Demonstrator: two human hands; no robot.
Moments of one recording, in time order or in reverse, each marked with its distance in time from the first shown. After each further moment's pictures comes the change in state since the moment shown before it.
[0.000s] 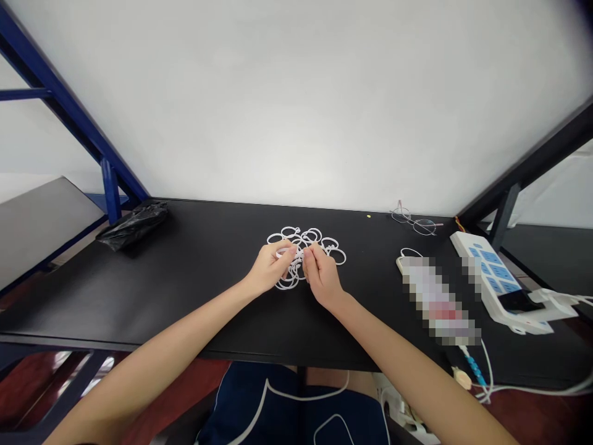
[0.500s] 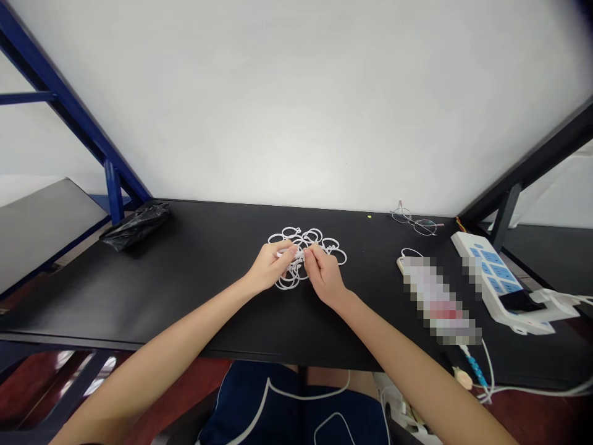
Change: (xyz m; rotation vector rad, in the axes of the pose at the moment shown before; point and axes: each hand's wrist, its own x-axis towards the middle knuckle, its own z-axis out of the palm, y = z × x) left_hand 0.002 0.006 -0.003 0.054 -0.034 0.032; right_hand 0.003 0.002 -0.004 -0.045 -0.028 -0.040
